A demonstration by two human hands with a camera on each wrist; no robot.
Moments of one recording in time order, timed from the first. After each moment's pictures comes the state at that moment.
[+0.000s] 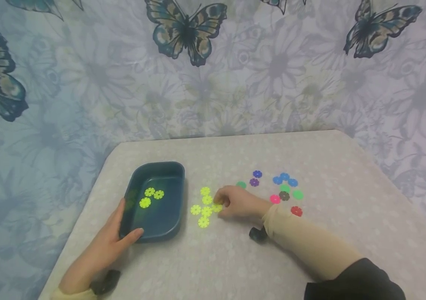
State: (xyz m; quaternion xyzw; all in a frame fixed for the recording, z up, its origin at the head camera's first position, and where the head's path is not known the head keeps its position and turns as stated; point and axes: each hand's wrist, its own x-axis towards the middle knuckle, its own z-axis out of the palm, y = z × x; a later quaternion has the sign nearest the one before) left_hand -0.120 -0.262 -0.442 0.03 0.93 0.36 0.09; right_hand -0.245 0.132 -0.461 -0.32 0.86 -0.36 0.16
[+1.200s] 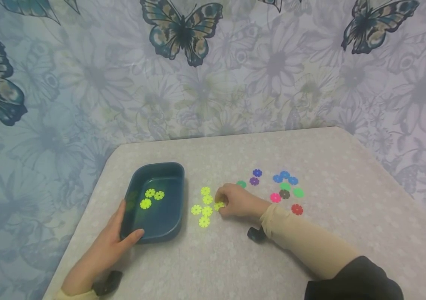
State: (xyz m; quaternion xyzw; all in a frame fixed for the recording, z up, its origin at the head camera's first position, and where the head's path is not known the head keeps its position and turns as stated) left_hand -0.122 -0.261 -0.447 0.04 0.93 0.36 0.08; right_hand -0.245 0.129 -0.468 -0.34 0.88 -0.31 0.09
